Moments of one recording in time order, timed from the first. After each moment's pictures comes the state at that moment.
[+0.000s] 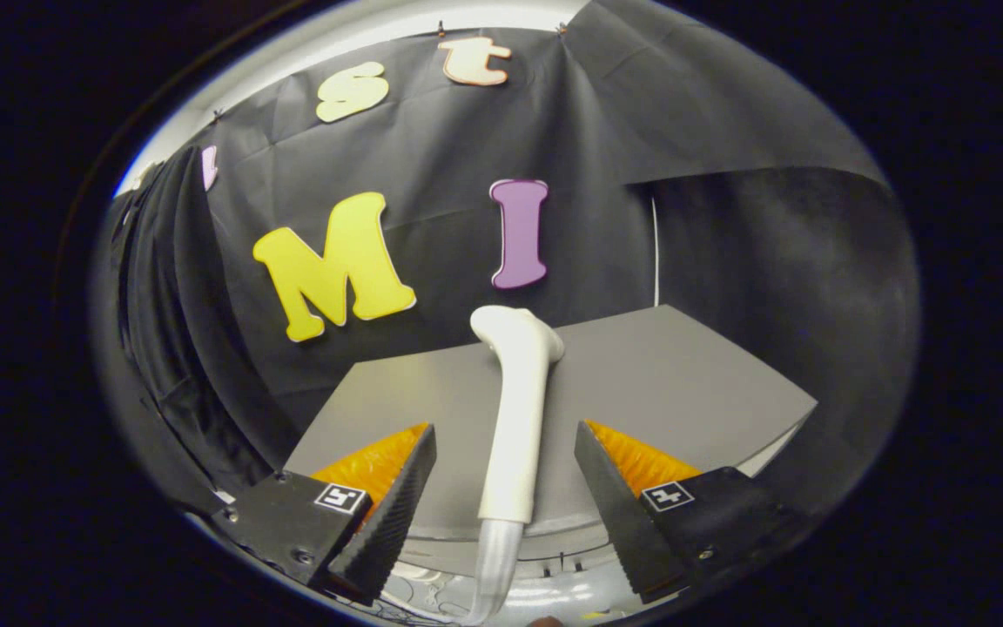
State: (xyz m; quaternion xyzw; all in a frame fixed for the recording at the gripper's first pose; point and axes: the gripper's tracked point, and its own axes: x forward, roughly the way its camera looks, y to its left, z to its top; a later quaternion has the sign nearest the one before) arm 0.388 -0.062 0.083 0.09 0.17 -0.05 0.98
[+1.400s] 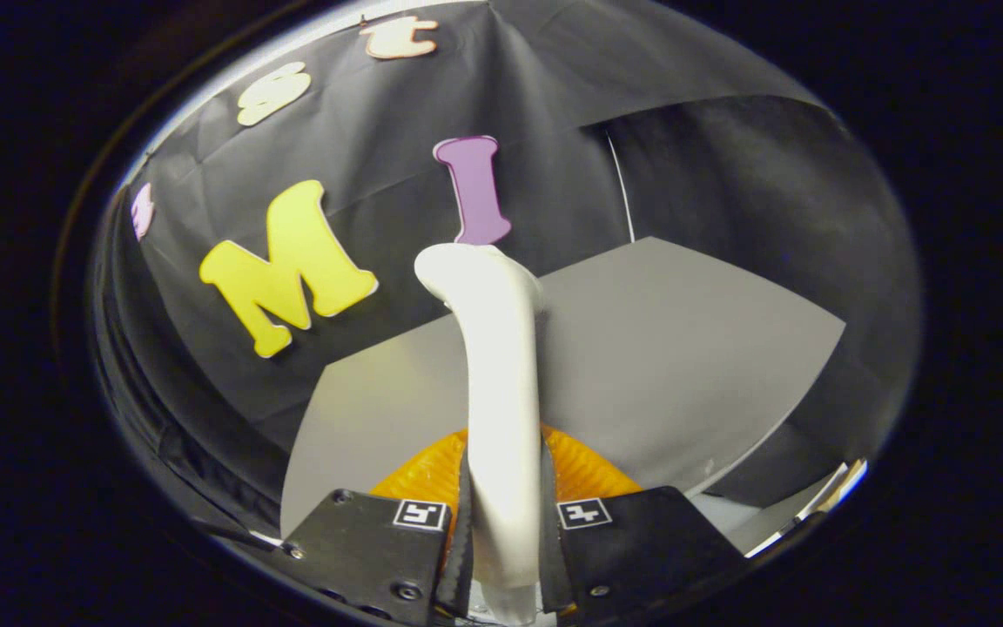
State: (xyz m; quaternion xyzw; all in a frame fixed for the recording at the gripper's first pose) arm 0.405 -0.048 0.059 0.17 0.21 -0.10 0.96
